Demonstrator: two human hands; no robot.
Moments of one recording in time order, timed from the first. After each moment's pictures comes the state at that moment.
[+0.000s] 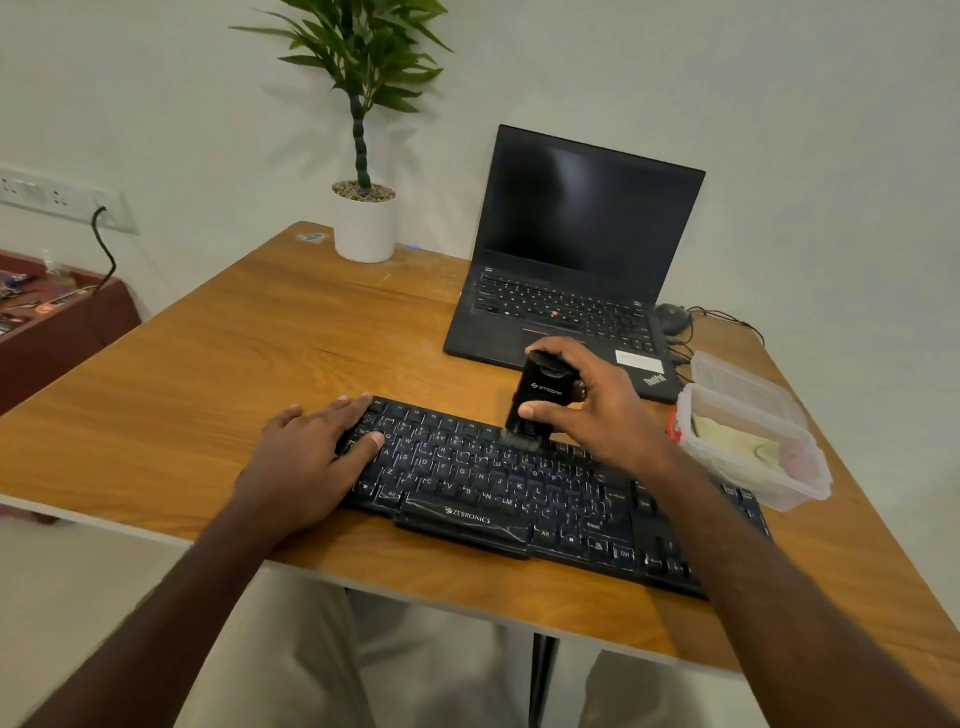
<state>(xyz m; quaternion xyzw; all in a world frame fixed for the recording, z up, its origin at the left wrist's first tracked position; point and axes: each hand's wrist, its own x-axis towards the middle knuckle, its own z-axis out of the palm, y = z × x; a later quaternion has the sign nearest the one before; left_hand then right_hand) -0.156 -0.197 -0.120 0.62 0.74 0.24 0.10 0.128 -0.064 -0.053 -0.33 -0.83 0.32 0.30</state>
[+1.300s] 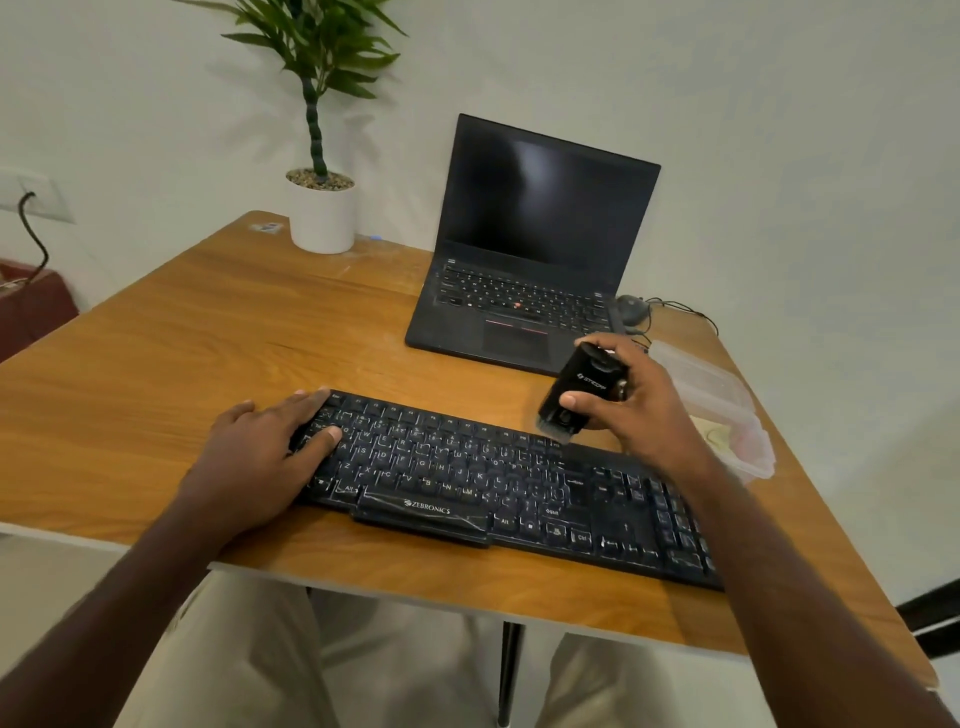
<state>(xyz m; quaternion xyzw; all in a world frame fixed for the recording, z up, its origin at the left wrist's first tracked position) -0.156 -0.196 -0.119 0.63 0.74 0.22 0.09 0.196 -0.058 -0.053 -0.39 -0.75 0.37 0.38</state>
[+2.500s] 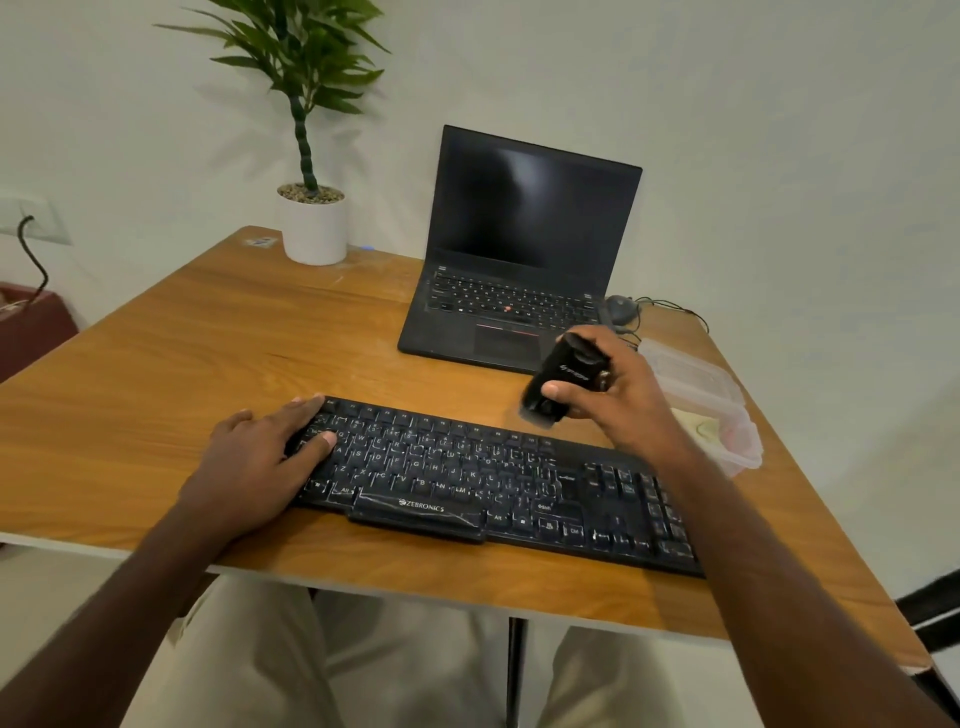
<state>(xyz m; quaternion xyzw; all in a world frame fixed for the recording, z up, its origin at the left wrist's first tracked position) -0.155 -0.198 -0.117 0.63 0.74 0.22 0.10 0.190 -0.063 -0.047 -0.39 -0.75 0.37 0.39</state>
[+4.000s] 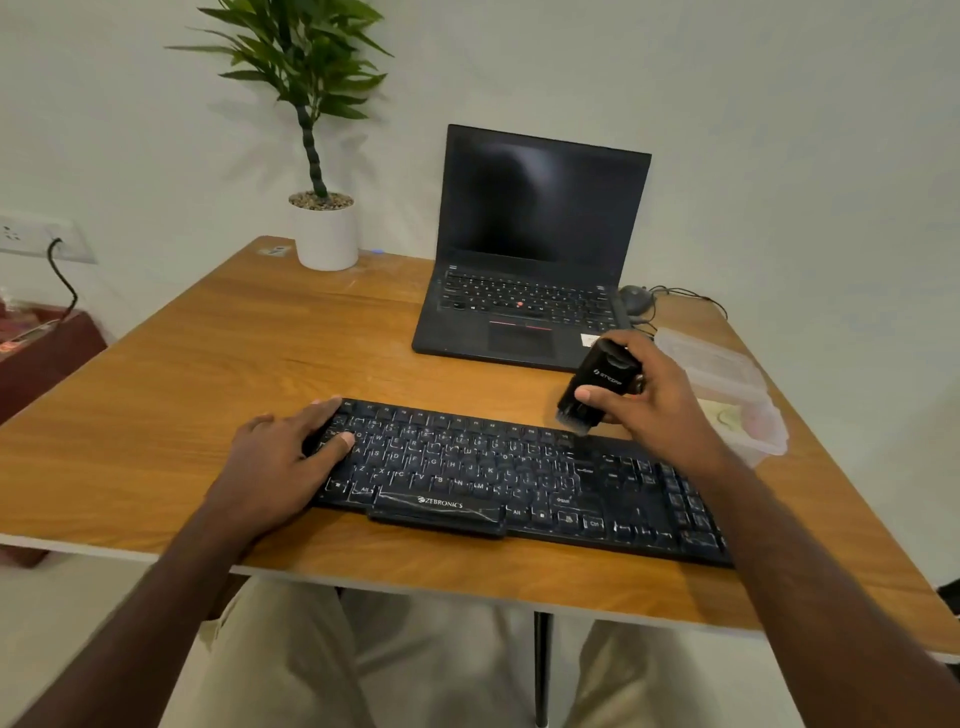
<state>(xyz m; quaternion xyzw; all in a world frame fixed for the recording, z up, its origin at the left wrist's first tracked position) -0.161 -0.195 -0.121 0.62 0.73 0.26 0.10 0.205 -0.068 -0.058 -0.42 -0.76 0.31 0.38</state>
